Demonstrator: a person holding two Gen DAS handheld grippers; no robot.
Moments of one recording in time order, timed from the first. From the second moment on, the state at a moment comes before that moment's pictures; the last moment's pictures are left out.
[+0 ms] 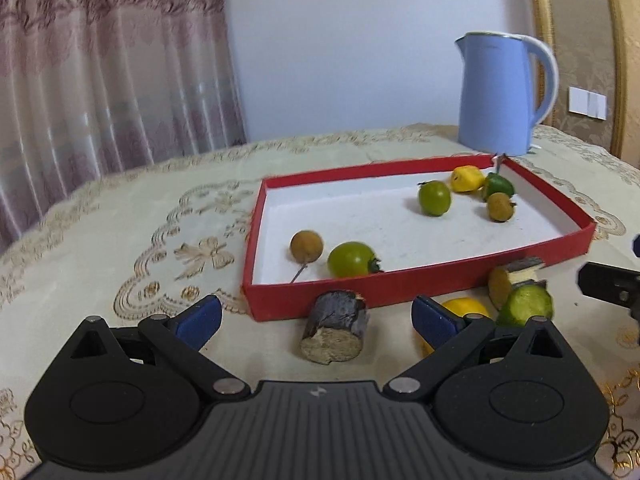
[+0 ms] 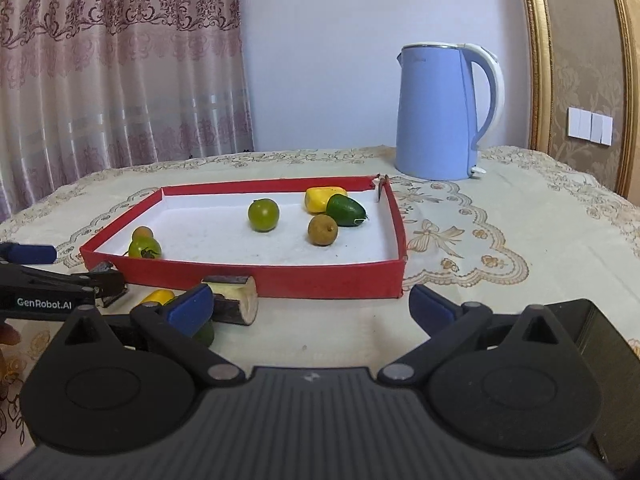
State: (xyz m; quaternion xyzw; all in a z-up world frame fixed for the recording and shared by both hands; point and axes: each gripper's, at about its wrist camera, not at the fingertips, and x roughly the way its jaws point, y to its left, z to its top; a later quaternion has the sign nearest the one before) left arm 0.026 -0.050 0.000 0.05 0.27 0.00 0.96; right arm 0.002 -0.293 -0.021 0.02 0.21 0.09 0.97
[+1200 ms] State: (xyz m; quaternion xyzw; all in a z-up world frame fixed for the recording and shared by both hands) left arm 0.041 -0.051 -0.010 0.04 0.32 0.03 0.95; right arm 0.002 -0.283 -0.021 -0.01 0.21 0.08 0.97
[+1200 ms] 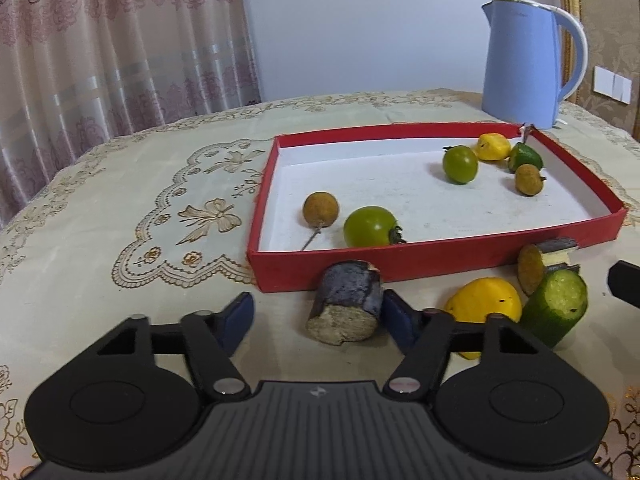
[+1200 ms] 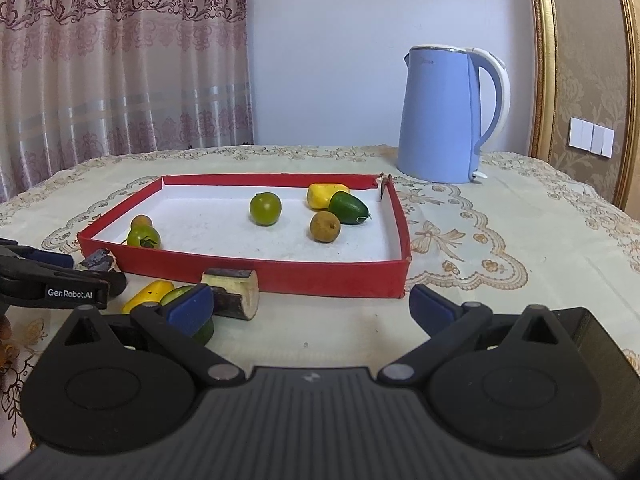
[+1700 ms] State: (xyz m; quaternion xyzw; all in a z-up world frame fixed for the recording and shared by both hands) left arm 0.036 -0.058 -0.010 0.05 0.31 0.00 0.95; right arm 0.002 -0.282 -0.021 -0.01 0.21 0.08 0.97
